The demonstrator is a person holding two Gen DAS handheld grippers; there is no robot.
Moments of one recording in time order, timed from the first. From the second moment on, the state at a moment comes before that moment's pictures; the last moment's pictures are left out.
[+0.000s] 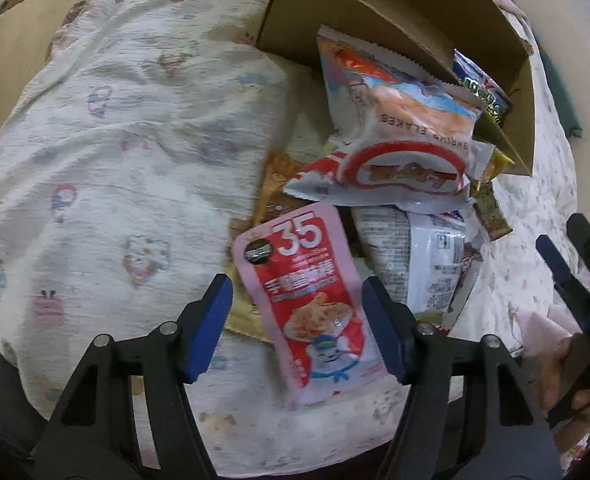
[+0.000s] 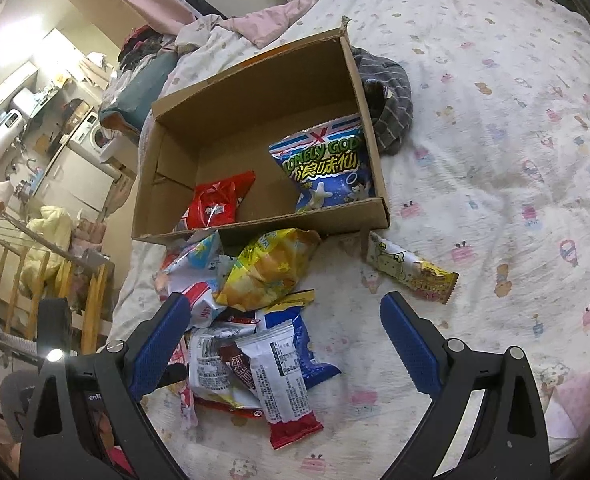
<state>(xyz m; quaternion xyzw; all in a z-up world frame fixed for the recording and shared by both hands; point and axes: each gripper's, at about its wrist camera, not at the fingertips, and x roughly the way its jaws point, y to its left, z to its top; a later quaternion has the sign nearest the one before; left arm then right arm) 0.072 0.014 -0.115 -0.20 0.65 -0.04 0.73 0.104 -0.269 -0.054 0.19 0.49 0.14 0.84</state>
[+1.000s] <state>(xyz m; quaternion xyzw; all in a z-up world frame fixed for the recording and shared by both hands) 0.074 0.006 -0.083 -0.08 0.63 -0.01 0.77 0.100 -0.245 -0.122 0.17 0.63 0.17 0.73</state>
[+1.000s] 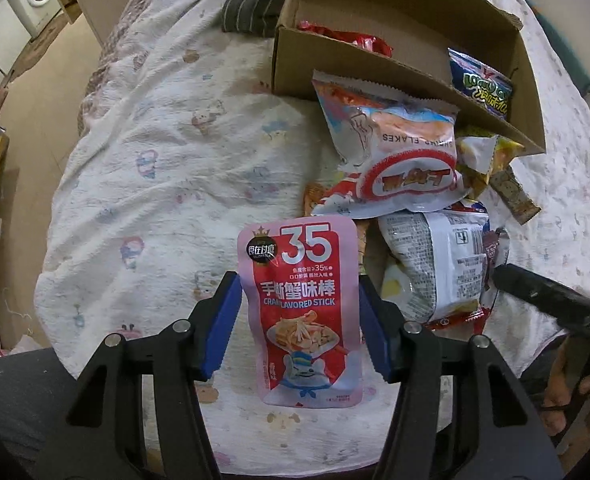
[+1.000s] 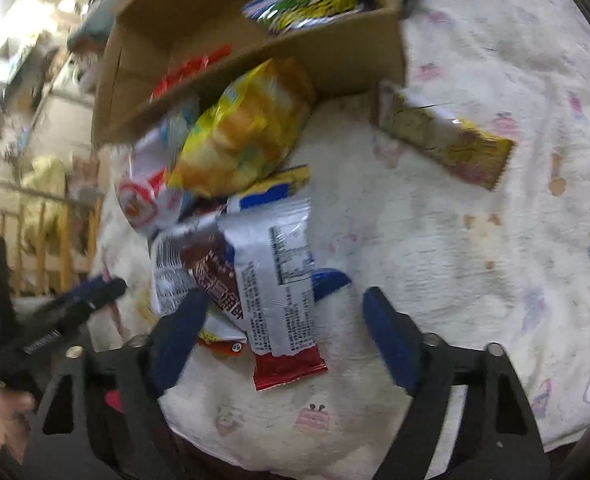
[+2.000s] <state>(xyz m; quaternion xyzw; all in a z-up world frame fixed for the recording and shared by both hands) 0.080 0.007 -0.050 -0.08 0.60 0.00 0.80 0.091 -0.266 -0.048 0.18 0.51 0.21 0.81</state>
